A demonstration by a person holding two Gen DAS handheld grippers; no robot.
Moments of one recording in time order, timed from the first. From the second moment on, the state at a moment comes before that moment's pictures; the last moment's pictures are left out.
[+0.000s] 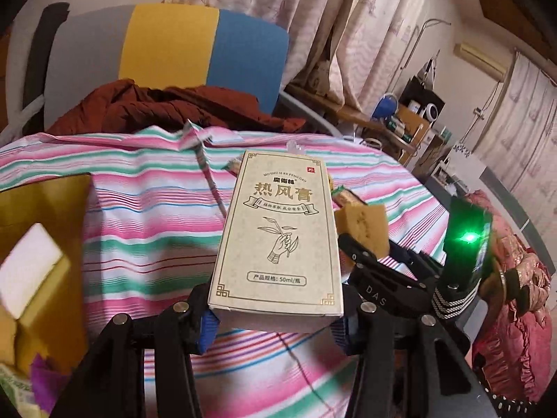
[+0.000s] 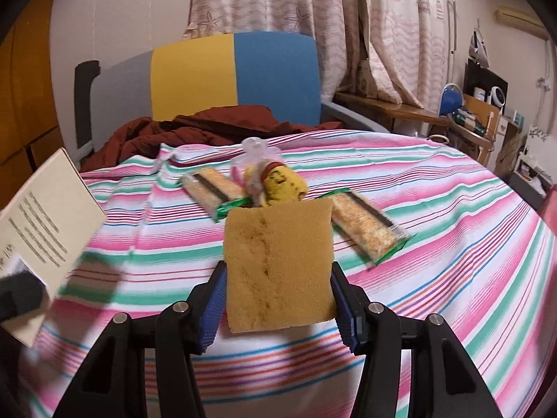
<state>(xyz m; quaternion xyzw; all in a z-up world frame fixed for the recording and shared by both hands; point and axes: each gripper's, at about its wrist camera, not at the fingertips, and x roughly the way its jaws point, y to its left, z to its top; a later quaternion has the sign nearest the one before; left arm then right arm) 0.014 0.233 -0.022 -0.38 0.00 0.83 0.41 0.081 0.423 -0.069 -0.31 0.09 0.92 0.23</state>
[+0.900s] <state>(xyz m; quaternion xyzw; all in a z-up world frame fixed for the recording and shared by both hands) -0.052 0.083 -0.043 -0.46 -0.06 0.84 0.28 0.032 0.241 -0.008 -0.32 0.13 0.94 -0.02</state>
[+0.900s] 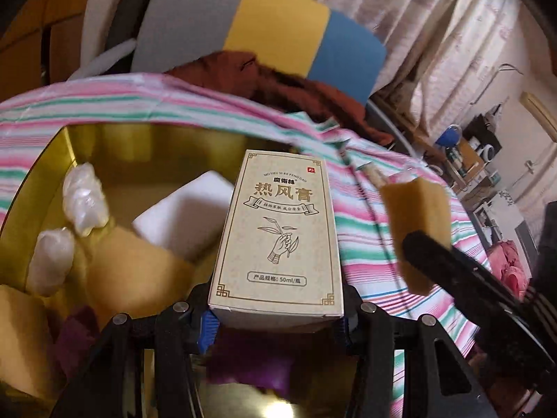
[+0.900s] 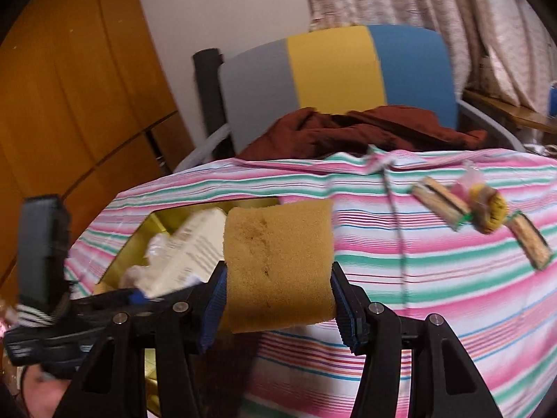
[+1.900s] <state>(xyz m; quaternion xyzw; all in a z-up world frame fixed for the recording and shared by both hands) -0.147 0.029 -0.036 -0.47 -0.09 0.86 0.18 -0.015 0.182 -0.029 -0.37 0.10 0.92 -0.05</state>
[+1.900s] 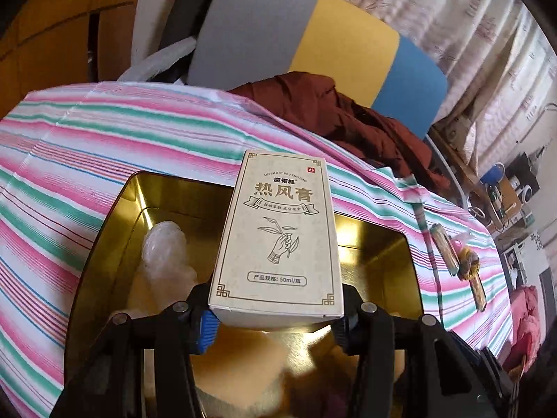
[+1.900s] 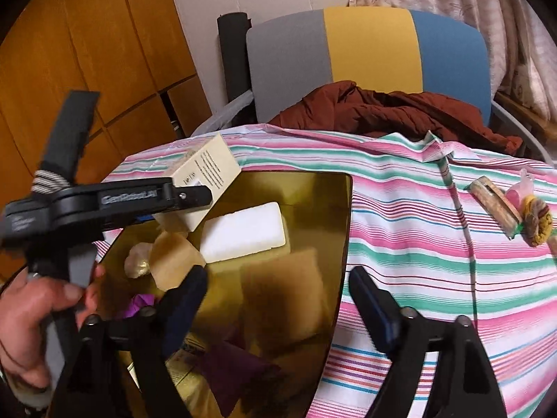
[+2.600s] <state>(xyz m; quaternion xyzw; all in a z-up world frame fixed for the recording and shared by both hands) -0.123 -0.013 -0.003 -0.42 -0.16 0.89 0.10 0.018 0.217 -0.026 -0.35 0.16 0.92 -0.02</state>
